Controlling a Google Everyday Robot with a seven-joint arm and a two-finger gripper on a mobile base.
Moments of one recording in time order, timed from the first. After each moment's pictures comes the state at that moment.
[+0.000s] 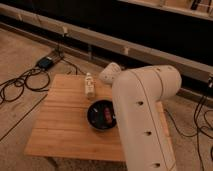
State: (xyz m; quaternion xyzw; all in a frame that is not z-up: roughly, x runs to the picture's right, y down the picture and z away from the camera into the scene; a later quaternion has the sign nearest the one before) arm 0.151 0.094 0.922 -0.18 0.40 0.45 0.78
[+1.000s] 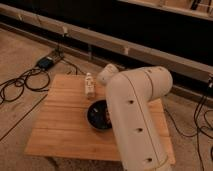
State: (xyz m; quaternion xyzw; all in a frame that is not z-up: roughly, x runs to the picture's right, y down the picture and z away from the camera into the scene) arm 0.152 0.088 0.945 -0.16 0.40 0.42 0.80
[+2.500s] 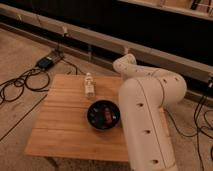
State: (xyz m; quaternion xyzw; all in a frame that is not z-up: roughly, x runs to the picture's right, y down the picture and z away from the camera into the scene) arm 0.200 0.063 0.943 -0.22 0.40 0.55 0.70
